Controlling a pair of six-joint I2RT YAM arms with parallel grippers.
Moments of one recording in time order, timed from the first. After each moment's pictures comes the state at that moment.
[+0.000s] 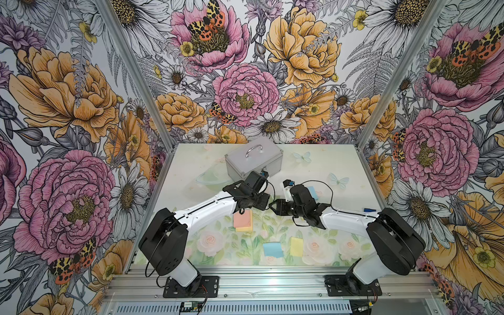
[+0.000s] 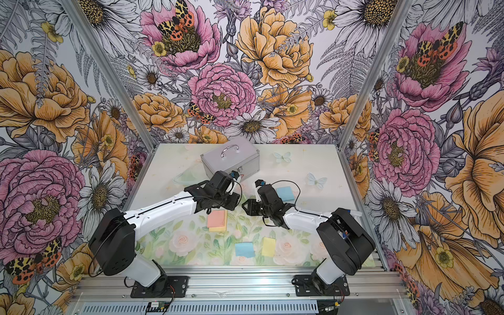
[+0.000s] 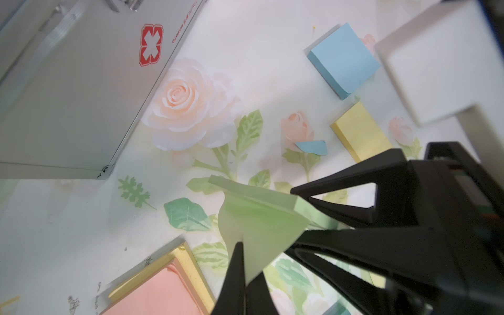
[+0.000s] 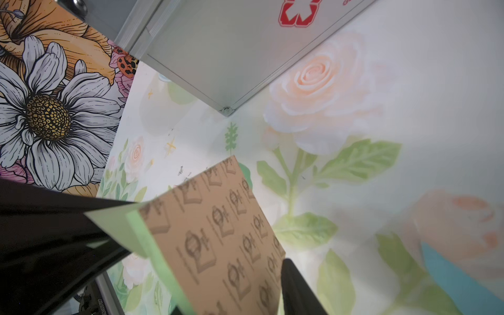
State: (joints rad) left arm -0.73 1.57 1.12 -0.51 0.00 -0.28; right arm 0.66 1.55 0.73 0.13 -0.25 0.64
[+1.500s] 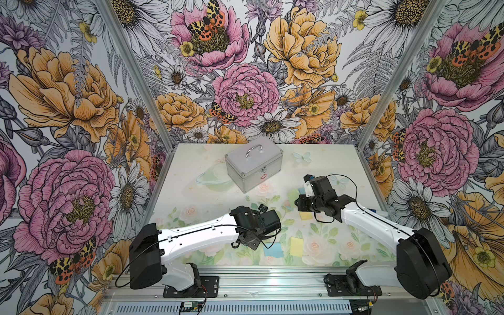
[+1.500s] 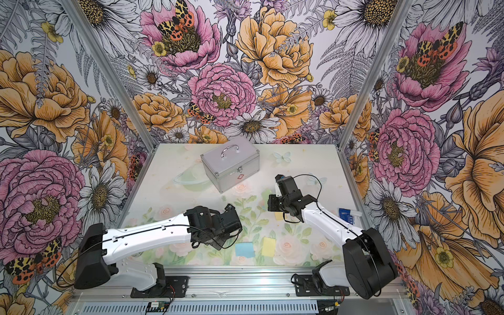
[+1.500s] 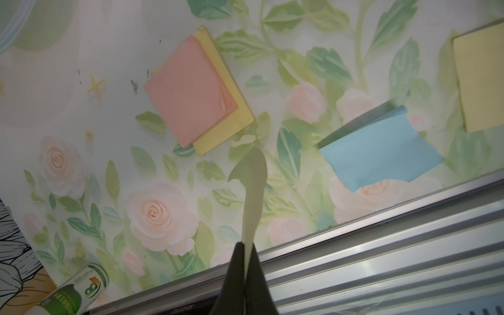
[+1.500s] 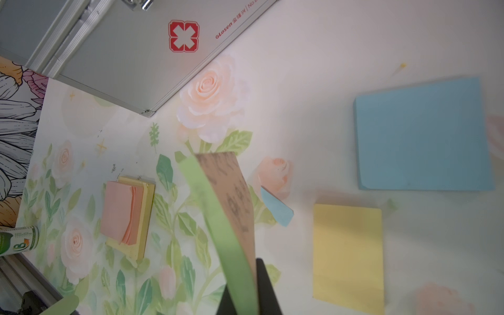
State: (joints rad) left arm -1.20 1.47 1.14 -1.28 -0.35 -0.65; right arm 0.44 1.33 0.80 -0.37 -0.21 0.45
